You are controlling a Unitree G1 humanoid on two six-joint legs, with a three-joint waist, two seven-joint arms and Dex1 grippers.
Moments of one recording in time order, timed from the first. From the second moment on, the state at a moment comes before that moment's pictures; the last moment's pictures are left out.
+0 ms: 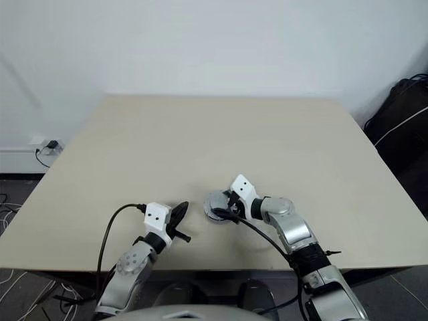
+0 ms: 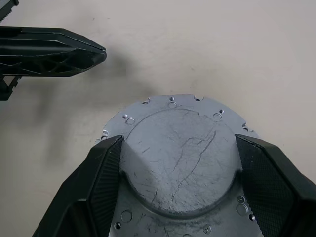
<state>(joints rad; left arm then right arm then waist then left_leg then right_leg) 0.21 0.12 -0.17 0.01 -0.07 -0.07 -0.33 -0.28 -0.32 0.29 0.21 0.13 0.31 0.82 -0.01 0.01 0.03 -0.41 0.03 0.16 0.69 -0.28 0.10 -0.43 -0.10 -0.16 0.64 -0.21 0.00</state>
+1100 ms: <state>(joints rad) 0.20 0.12 -0.17 0.02 -0.08 -0.08 -0.33 -0.32 -0.35 0.35 0.12 0.05 0.48 0.79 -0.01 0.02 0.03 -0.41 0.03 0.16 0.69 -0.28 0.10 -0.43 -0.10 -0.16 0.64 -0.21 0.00</state>
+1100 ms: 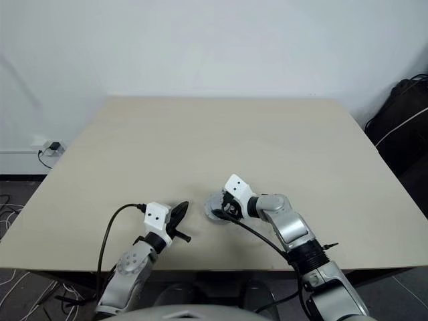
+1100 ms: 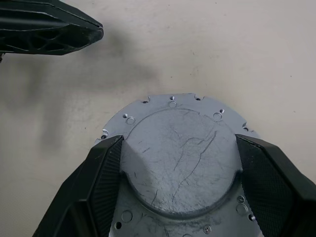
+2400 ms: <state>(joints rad) -0.19 0.08 -0.09 0.00 -0.40 0.83 -0.34 -0.30 -0.32 0.38 0.12 0.03 0.45 0.69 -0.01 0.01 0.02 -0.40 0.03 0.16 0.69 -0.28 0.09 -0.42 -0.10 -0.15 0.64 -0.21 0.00</state>
